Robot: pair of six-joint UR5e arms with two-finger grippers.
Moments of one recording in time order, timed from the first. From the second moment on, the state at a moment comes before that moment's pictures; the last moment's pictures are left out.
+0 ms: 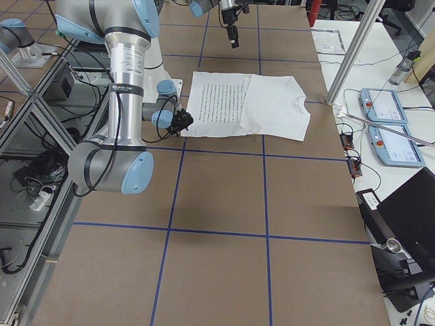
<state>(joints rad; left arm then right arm) -0.62 -2.05 -2.05 -1.95 -1.88 -1.21 0.08 -1.70 2.11 -1.13 1.53 2.38</state>
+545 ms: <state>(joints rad) -0.62 -2.05 -2.05 -1.96 -1.88 -1.22 0.07 -1.69 2.11 -1.13 1.53 2.38</state>
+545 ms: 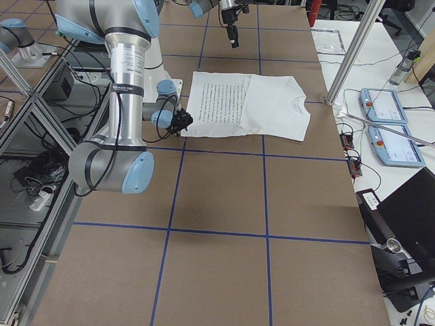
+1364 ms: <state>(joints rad) -0.62 -2.04 -2.05 -1.96 -1.88 -1.22 0.08 -1.66 2.12 -1.20 1.53 2.38</state>
